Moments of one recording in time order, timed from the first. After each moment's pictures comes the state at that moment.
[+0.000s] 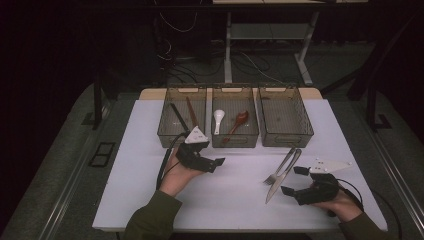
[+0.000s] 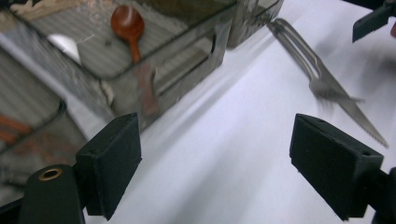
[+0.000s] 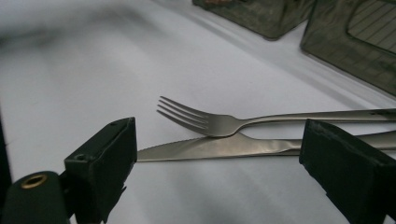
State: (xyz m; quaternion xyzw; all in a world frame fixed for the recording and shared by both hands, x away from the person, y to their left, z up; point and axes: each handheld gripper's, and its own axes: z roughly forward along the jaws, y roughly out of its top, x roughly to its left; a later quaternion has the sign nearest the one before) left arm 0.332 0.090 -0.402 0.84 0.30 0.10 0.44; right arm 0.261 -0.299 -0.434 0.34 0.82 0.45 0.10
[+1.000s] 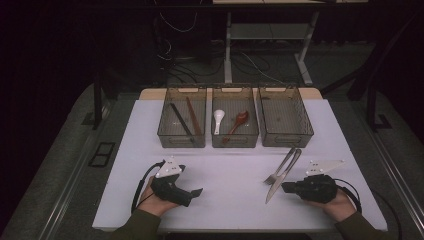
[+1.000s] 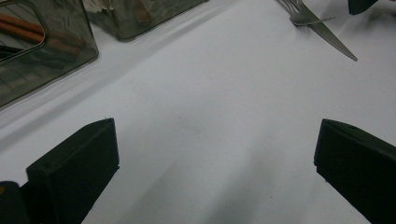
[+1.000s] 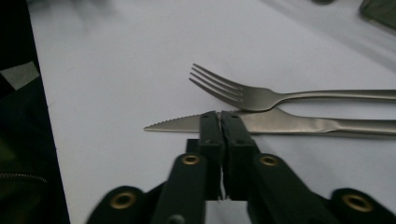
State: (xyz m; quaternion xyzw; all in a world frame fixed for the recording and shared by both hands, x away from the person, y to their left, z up) left arm 0.273 0.147 -0.439 0.83 0.30 0.10 0.45; right arm 0.263 -0.296 -0.438 0.31 0.85 0.42 0.02
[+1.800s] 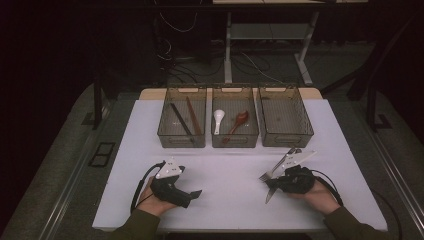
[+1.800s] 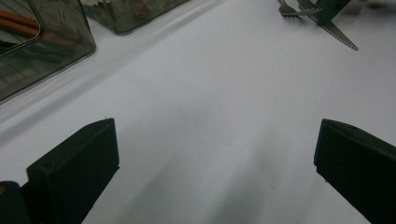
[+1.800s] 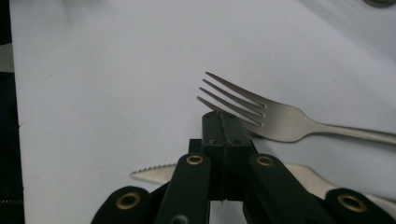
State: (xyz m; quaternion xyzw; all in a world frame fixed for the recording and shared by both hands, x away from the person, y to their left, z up) left arm 0.272 0.149 -0.440 0.84 0.29 0.10 0.44; right arm 0.295 -0.251 -0.446 0.29 0.88 0.38 0.00
